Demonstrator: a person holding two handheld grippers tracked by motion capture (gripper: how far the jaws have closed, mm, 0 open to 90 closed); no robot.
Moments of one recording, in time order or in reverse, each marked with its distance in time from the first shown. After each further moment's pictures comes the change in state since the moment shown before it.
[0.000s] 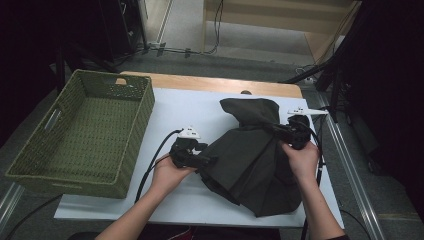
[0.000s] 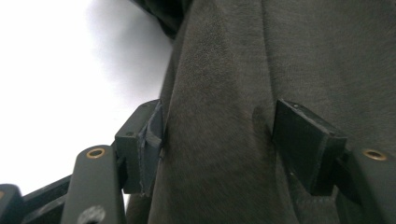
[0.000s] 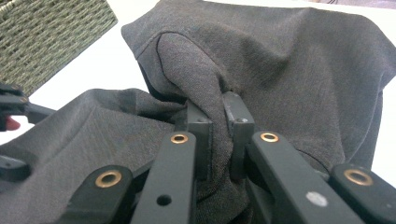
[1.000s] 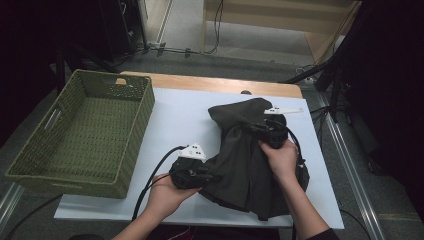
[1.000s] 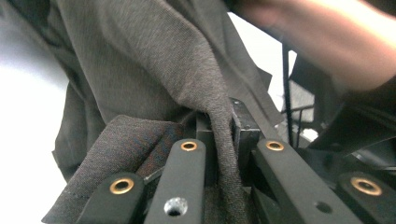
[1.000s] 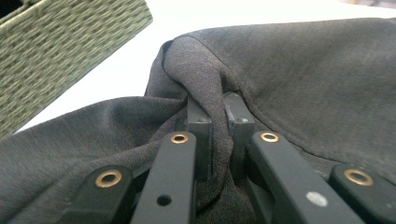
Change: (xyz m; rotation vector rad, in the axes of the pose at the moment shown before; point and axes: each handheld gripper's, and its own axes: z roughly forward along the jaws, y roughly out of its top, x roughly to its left) left arm -0.074 -0.003 -0.057 -0.001 -0.156 0.021; right arm 0.047 0.009 0.042 0.011 0.085 -0.057
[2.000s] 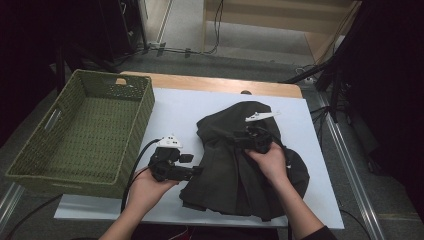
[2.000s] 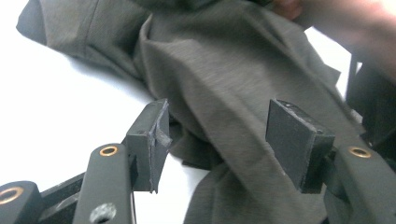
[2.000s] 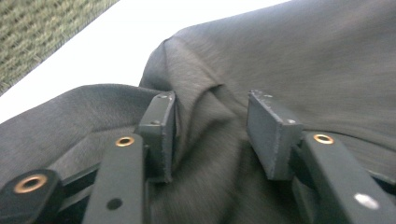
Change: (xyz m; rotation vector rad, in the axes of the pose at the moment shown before) left arm 0.047 -0.013 -0.020 0.021 0.184 -0.103; right arm 0.008 -0.013 0.028 0.139 0.037 -0.051
